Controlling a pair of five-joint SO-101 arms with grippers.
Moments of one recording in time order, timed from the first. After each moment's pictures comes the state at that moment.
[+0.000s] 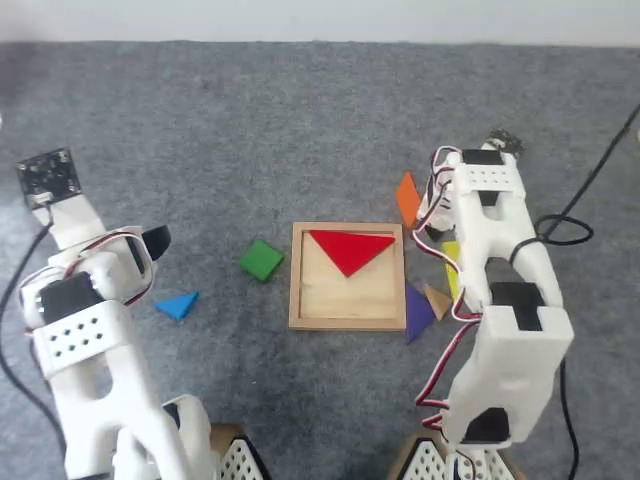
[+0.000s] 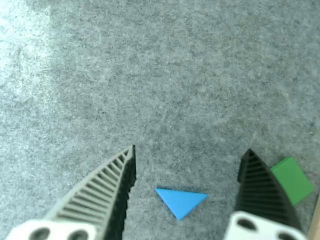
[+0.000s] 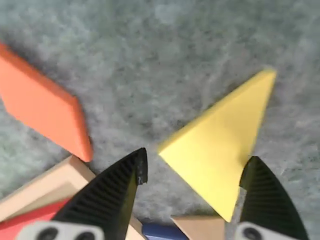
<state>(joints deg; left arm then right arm) -30.8 -42.2 50.2 61.6 3.1 -3.4 23.0 1.1 71.5 -35.2</state>
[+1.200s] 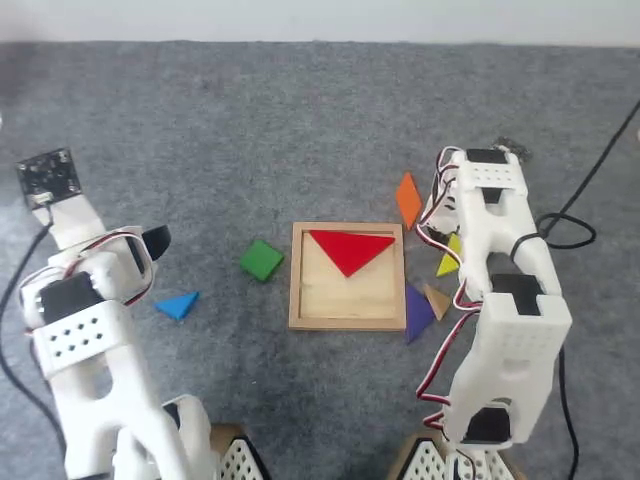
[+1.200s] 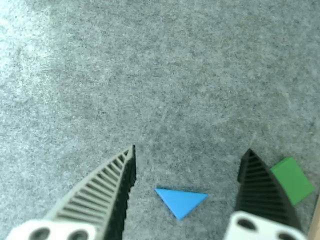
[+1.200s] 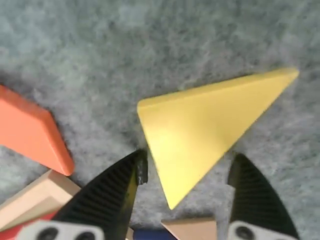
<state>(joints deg) -30.8 -42.2 50.2 61.6 3.1 -2.0 28.0 -3.0 74.9 -36.4</state>
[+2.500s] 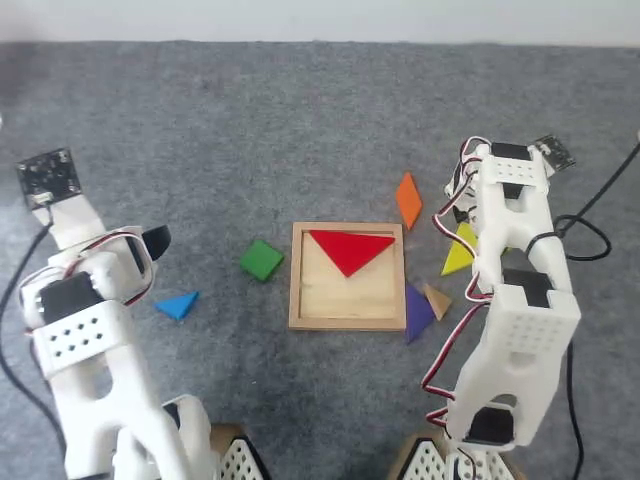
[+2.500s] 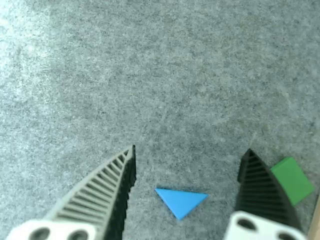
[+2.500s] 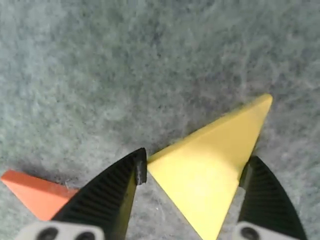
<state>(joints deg) -30.8 -42.2 50.2 61.6 3.1 2.5 31.5 -8.0 67.8 -51.8</state>
